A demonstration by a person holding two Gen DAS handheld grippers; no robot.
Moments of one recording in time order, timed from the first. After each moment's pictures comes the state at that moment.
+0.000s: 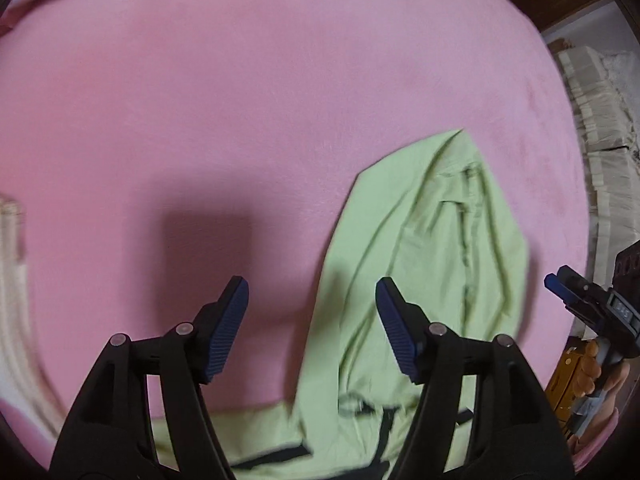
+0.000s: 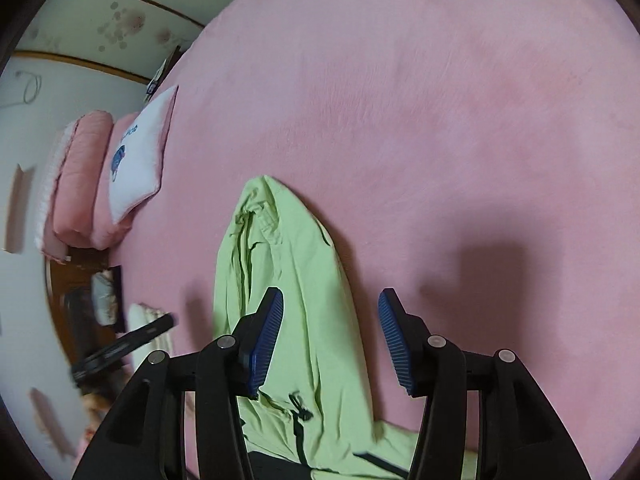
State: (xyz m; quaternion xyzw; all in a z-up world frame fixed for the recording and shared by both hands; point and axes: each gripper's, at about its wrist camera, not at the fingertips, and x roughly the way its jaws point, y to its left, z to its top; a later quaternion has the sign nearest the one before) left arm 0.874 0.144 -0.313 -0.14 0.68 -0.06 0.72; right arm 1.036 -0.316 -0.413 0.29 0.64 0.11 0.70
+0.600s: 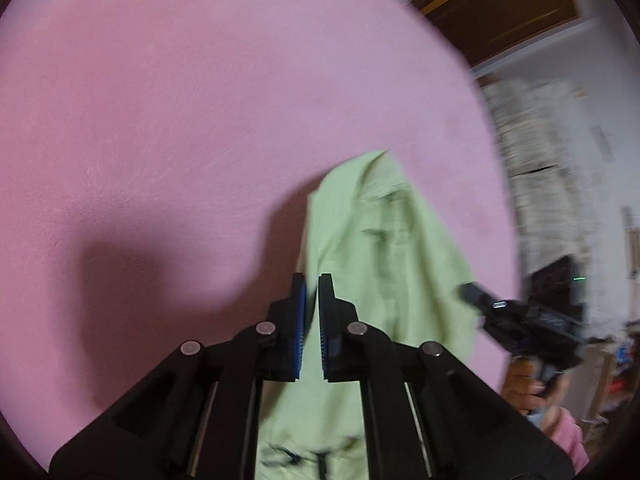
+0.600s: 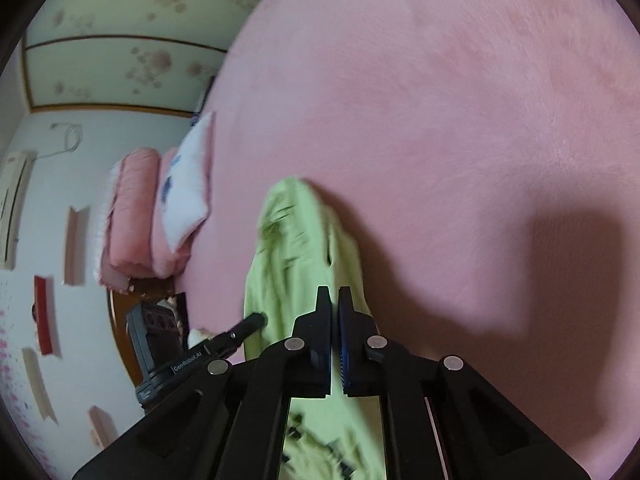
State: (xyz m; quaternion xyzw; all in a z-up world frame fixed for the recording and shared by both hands) left arm 0.857 0.145 -0.284 -0.28 0.56 -0.19 0.76; right arm 1.058 -0.298 -0.419 0.41 0.57 0.18 0.69
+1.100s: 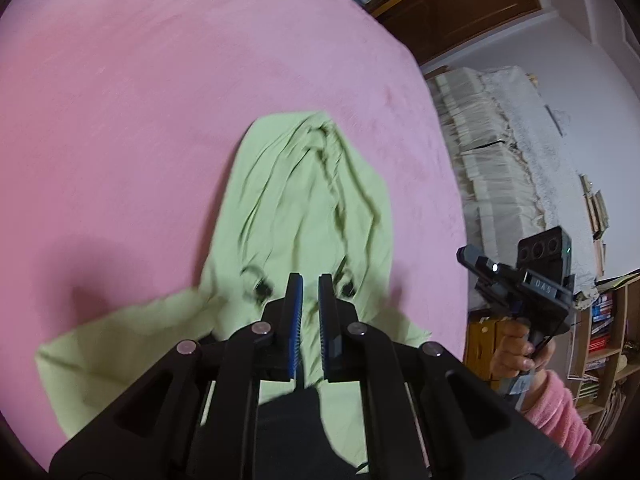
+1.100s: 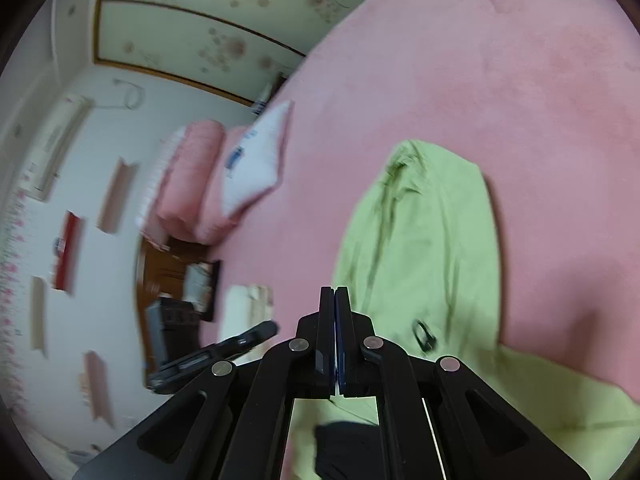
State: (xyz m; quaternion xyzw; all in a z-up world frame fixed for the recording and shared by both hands) left arm 0.718 0.183 -0.209 -0.27 0.56 -0.23 0.75; right arm 0.925 -0.244 -0.271 0.35 0.53 0.22 0.74
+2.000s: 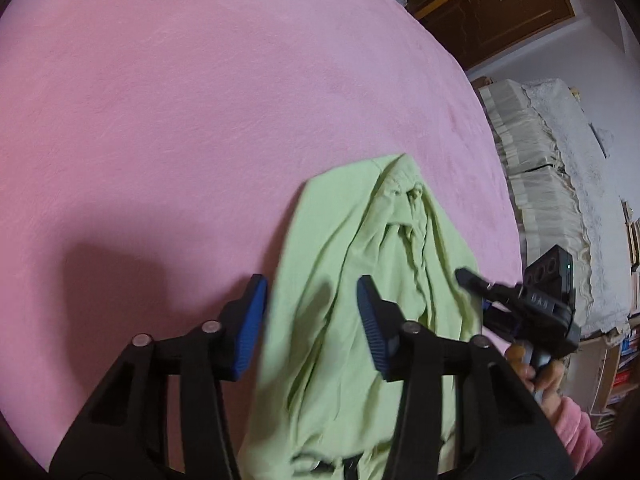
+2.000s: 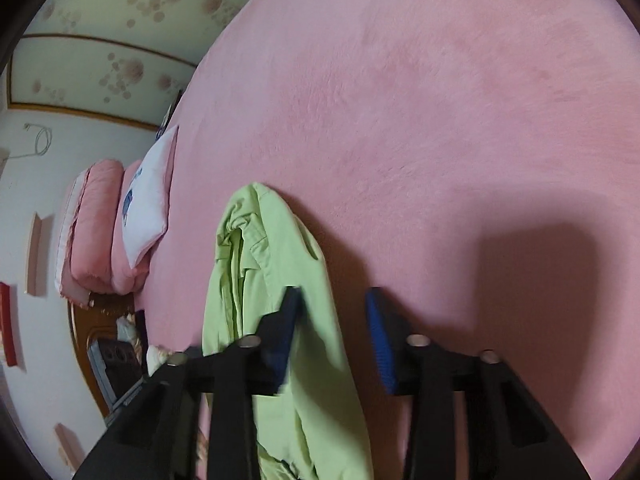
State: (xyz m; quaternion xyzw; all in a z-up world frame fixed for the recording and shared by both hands) left arm 0.849 0.133 -0.349 -0.26 0.57 -0.17 0.76; right arm 0.976 -0.336 -0.455 0.37 0.57 0.12 0.72
